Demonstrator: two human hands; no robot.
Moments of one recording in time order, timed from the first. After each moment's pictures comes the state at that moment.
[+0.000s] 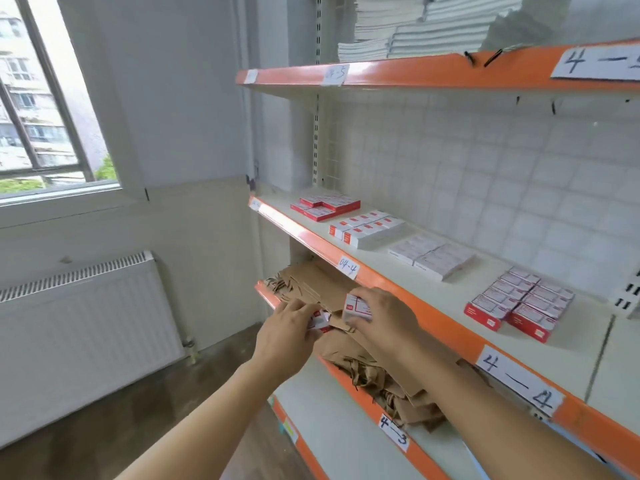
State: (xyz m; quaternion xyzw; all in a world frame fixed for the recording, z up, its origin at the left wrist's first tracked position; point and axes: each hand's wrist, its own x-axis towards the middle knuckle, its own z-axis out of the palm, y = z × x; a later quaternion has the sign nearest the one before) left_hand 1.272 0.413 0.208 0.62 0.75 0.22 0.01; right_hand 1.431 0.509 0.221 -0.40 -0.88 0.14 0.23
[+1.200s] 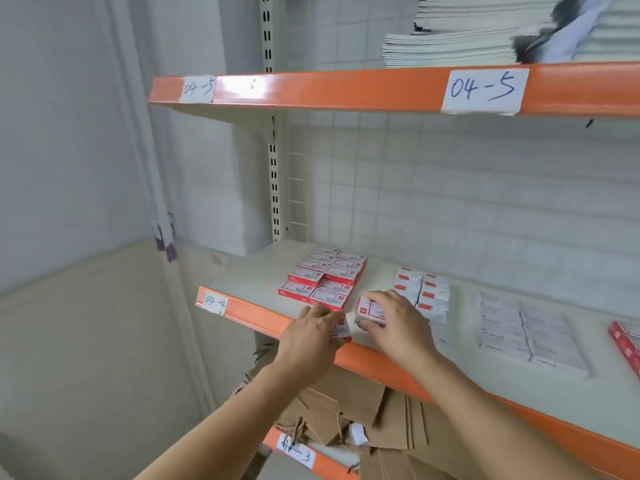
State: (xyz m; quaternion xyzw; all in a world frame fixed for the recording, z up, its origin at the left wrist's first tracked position) left_hand 1.035 0.723 0.229 0.80 0.56 0.19 0.04; right_hand 1.203 0.740 0.231 -0.62 -0.74 0.04 0.28
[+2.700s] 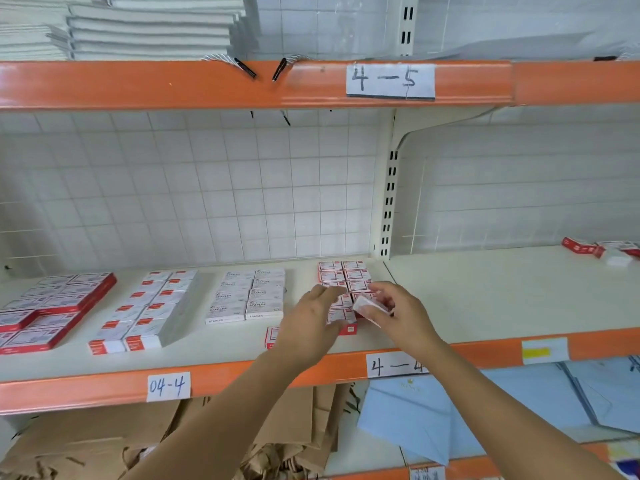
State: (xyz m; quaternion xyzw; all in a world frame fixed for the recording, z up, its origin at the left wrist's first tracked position) left_hand 1.413 0.618 0.241 0.90 0.30 0.27 0.16; right_hand 1.578 0.538 0.230 -0.72 -0.52 0.10 0.45
